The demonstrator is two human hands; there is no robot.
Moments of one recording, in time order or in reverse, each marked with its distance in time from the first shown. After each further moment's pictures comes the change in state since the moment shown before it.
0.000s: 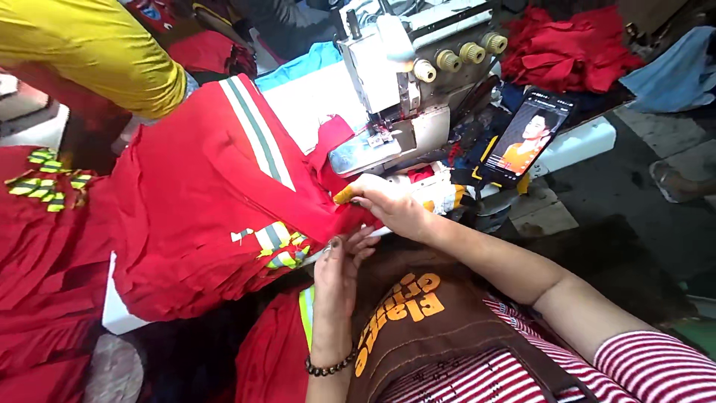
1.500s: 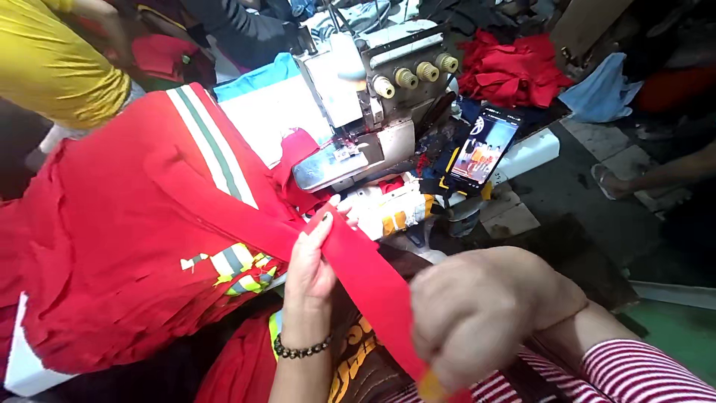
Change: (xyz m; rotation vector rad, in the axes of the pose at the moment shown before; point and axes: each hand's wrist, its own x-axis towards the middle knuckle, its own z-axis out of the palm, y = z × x) left_hand 0.049 0.026 0.046 -0.294 0.106 -0.268; right_hand -0.016 -0.118 -0.116 0.357 -0.516 -0.191
